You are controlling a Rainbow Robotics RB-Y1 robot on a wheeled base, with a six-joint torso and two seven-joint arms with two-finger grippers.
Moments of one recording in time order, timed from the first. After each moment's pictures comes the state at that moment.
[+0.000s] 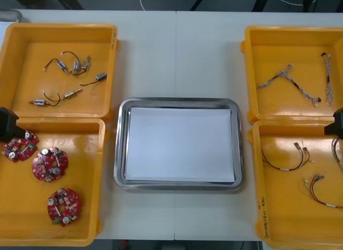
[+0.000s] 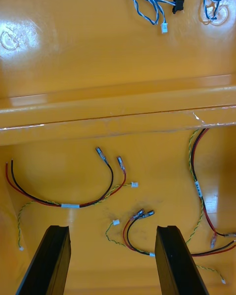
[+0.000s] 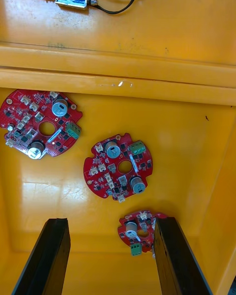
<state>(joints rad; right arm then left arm) -0.22 -0.71 -0.33 -2.10 -0.78 1.92 1.26 -0.17 0.83 0.30 -2.20 0.92 1.91 -1.12</state>
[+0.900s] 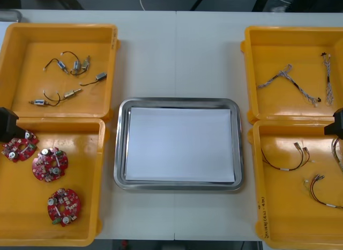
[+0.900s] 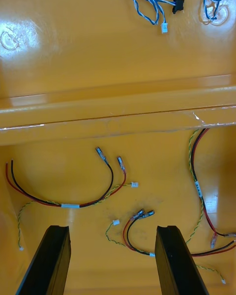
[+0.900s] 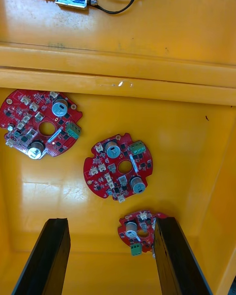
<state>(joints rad) -0.22 -0.71 -0.33 -2.10 -0.78 1.92 1.26 -0.17 0.83 0.30 -2.20 0.92 1.91 -1.12</state>
